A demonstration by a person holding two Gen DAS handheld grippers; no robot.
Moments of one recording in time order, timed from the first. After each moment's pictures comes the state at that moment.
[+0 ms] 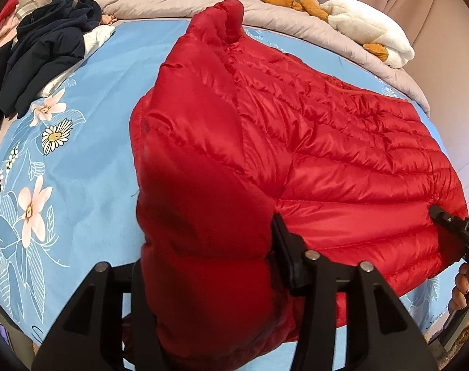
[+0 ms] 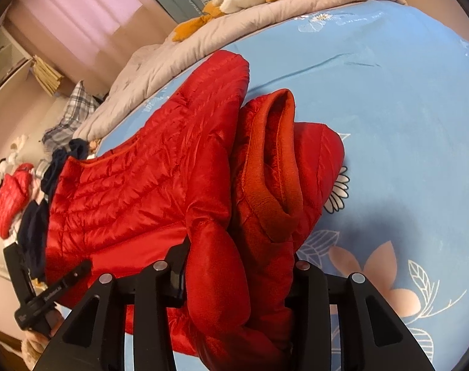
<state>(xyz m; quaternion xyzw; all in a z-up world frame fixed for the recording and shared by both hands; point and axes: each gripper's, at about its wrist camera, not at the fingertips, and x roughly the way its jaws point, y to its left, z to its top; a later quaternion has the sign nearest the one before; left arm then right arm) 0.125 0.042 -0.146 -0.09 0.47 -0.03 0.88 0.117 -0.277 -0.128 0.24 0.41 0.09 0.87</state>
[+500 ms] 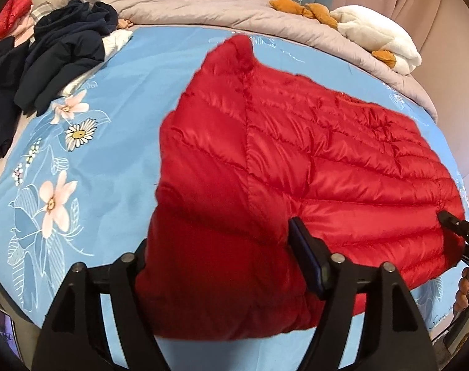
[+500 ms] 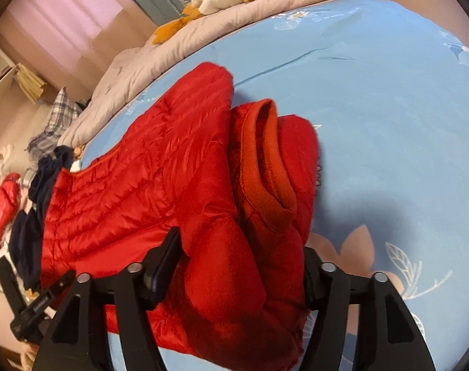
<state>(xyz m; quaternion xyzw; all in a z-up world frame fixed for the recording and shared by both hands) 0.103 0.054 -0.130 -0.08 0.46 -0.01 0.88 0.103 -0.287 -0.124 0.25 0.42 0.03 0.87</state>
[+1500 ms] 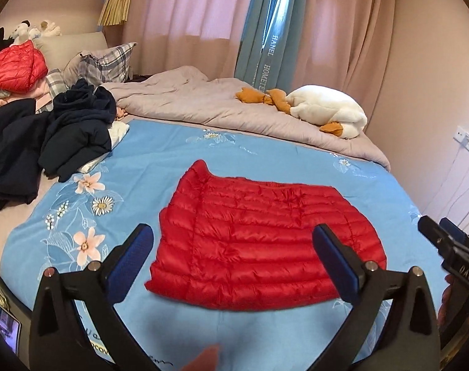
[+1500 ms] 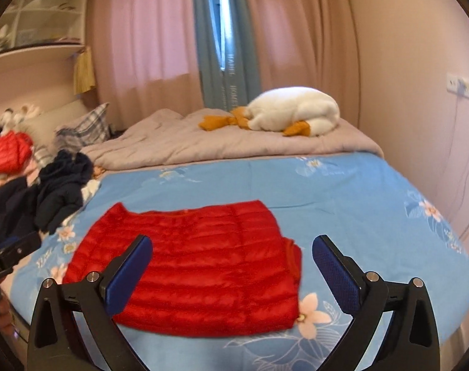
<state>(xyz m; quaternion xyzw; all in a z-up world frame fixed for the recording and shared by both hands) -0.009 0.036 -0.016 -0.09 0.27 -0.05 0.96 0.001 -0.209 -0.006 0.04 0.20 0.01 0.98</state>
